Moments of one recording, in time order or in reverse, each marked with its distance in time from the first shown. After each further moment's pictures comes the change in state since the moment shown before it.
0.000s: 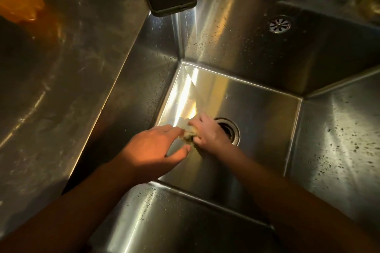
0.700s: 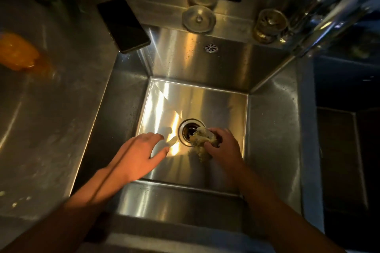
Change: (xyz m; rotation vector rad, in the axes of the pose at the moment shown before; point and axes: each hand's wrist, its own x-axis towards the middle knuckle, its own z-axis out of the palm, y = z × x) left_hand -0.032 0.026 -0.011 -0.013 0.049 0.105; right_hand -0.161 -0.024 -0.089 0.569 0.454 0.477
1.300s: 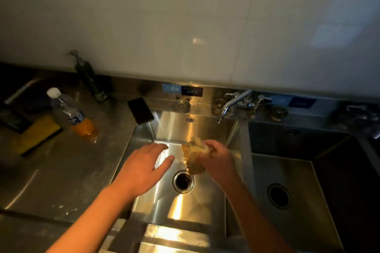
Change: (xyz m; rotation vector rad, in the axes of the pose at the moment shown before) left_hand -0.110 0.166 -0.143 0.092 0.355 0.094; right_hand -0.111 -0.186 -0.157 0.308 0.096 -0.197
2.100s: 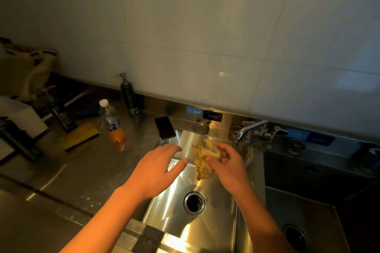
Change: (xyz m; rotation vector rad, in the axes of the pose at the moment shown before) left_hand -0.039 0.033 -0.050 -0.005 0.202 -0.006; right_hand -0.023 -0.069 -0.012 0.162 -0.101 -0.112
